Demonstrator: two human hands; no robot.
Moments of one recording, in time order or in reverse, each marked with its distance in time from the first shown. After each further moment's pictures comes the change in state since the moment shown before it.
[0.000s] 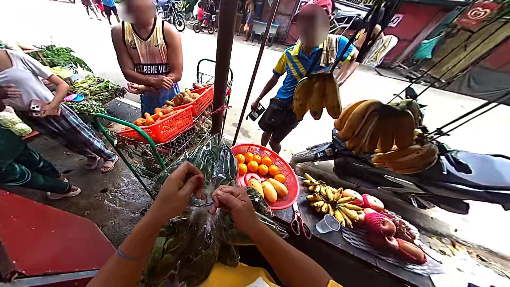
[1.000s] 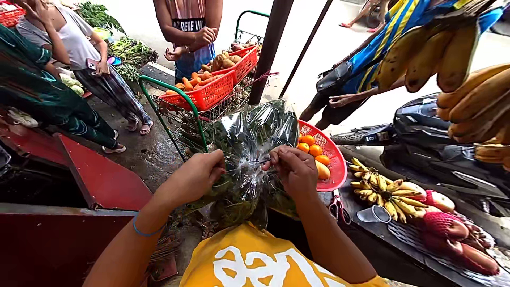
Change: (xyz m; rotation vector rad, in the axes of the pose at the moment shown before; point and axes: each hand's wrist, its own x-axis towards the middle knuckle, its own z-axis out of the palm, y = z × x) left_hand -0.035 0.017 -0.081 0.623 -0.333 -0.175; right_hand 0.031 -0.003 0.019 -0.030 0.222 -0.109
